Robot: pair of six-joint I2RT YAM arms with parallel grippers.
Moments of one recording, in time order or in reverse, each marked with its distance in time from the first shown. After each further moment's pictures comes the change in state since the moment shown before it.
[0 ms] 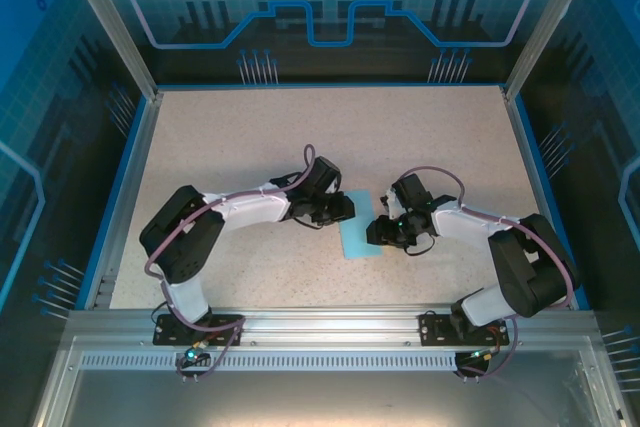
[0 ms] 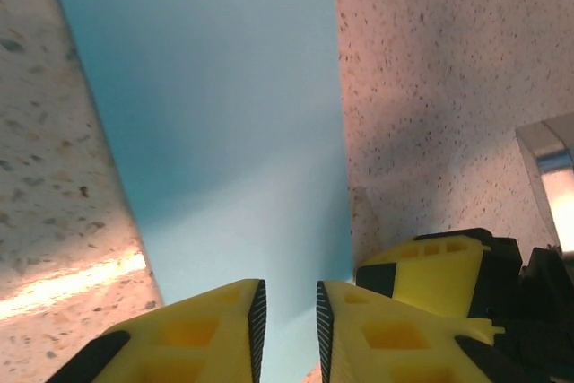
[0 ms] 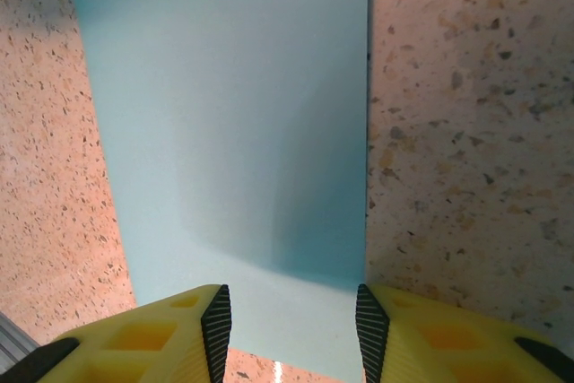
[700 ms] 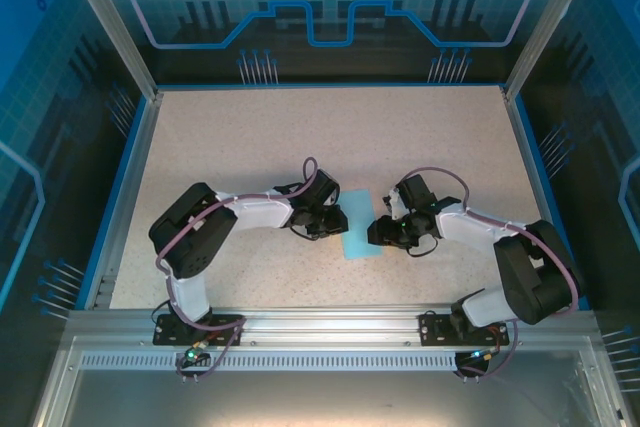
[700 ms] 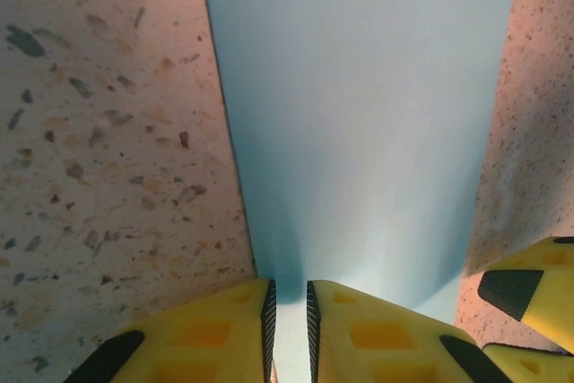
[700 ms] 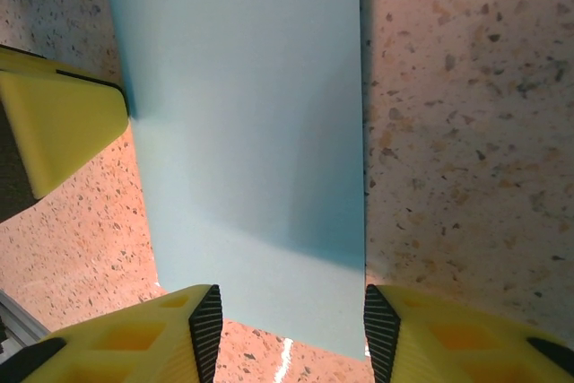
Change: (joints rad) left arm -0.006 0.052 -0.070 0.014 0.000 -0.003; right arm -0.015 -0.042 -0.019 -0.007 -0.019 0.000
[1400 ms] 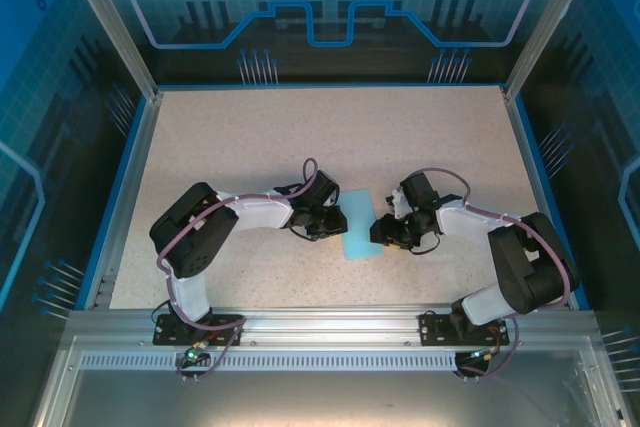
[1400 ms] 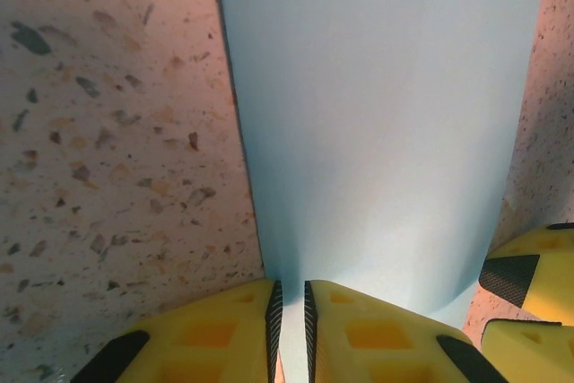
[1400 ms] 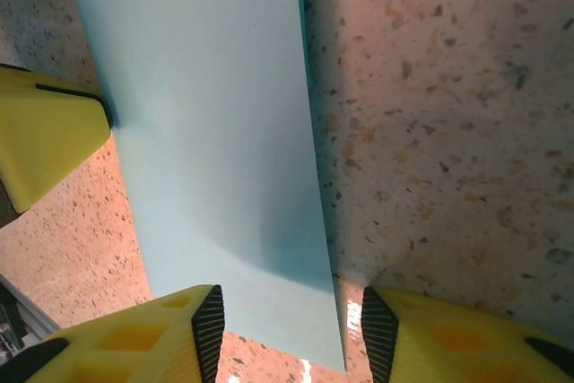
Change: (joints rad) left arm 0.000 0.002 -0.007 0.008 0.000 0.001; right arm -0.051 0.056 0.007 0.004 -0.063 -0.016
